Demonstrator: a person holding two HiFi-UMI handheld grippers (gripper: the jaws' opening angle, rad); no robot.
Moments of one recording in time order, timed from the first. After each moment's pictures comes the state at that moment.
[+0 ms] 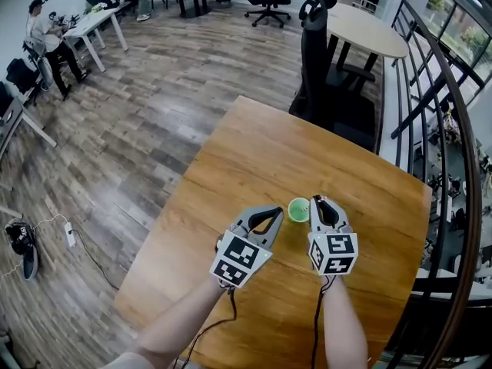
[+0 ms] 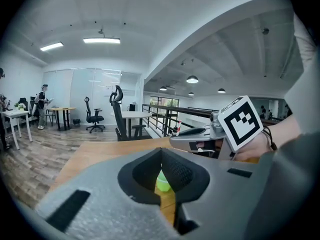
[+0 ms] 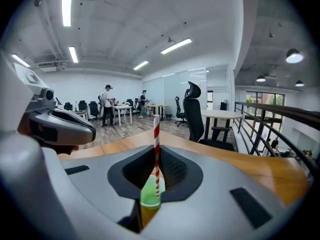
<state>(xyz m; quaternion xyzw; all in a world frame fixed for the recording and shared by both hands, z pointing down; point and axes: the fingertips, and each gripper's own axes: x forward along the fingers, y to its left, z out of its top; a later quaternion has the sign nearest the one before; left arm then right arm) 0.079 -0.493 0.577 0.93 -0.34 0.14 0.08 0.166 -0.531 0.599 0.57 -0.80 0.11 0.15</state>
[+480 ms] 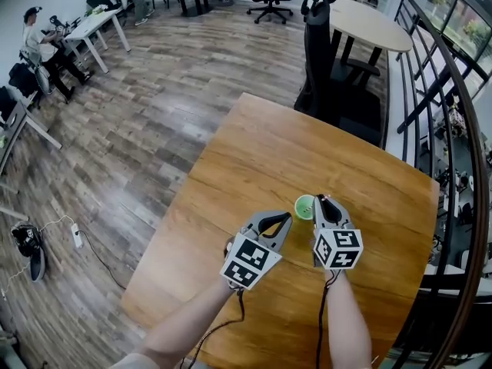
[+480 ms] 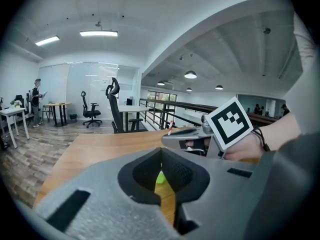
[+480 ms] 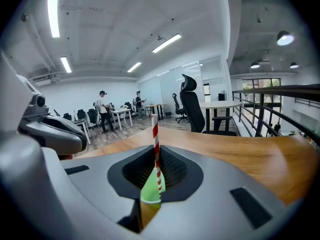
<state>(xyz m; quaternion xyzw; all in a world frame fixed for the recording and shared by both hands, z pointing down) 0.092 -0.480 0.603 0.93 -0.32 0.16 0.10 0.172 -0.535 0.633 0.57 -0.79 0.16 0.11</state>
